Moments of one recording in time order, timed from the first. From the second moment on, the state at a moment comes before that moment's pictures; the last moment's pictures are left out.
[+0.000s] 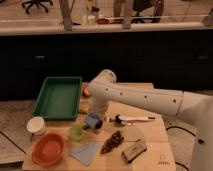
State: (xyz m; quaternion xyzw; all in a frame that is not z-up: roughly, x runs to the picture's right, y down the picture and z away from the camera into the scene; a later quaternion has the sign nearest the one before) arm -0.043 0.142 0.752 -0.23 -0.24 -0.48 0.81
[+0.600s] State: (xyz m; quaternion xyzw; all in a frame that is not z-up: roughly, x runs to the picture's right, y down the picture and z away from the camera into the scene) arm -0.040 0.136 0.755 -0.23 -0.24 -0.48 0.81
